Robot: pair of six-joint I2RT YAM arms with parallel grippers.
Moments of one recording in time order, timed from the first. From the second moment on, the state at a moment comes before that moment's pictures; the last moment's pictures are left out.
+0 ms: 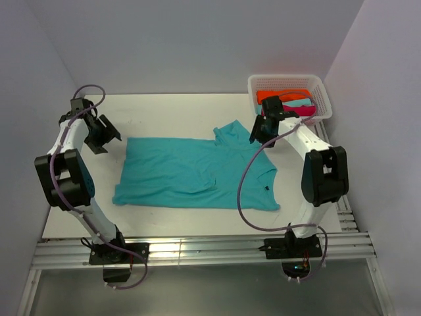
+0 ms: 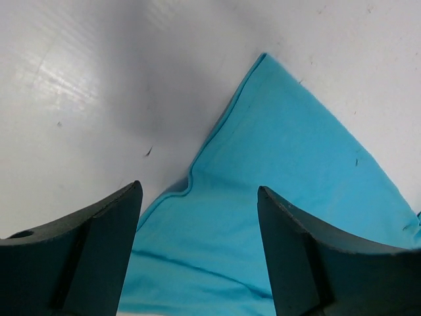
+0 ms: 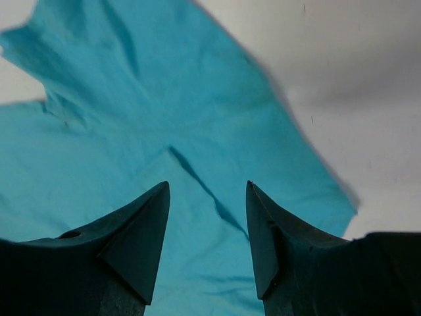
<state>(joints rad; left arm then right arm) 0.25 1.77 1.41 -0.74 0.11 -0.49 0.18 1.73 1.31 -0.67 0.01 0.53</state>
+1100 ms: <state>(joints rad) 0.25 1.78 1.42 -0.66 0.23 -0.58 0.21 1.70 1.44 -0.71 -0.04 0.62</state>
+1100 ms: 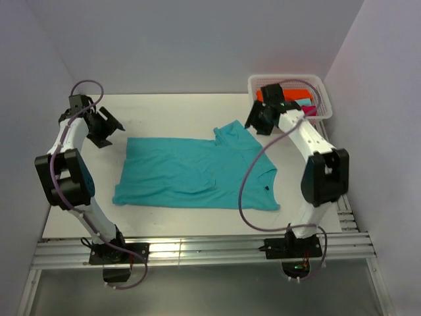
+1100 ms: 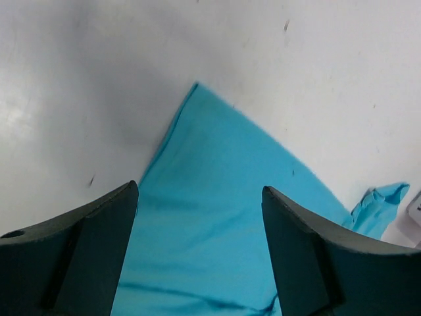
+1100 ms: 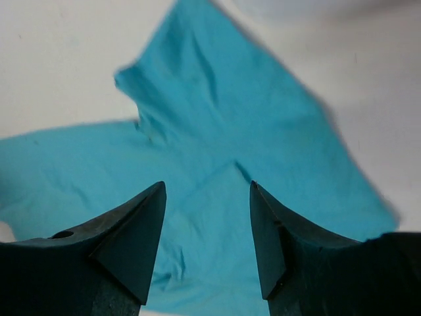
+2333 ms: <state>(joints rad) 0.09 2.24 1.79 -0.72 -0.05 -0.59 0.28 2.35 2.14 -0.69 0.11 0.38</state>
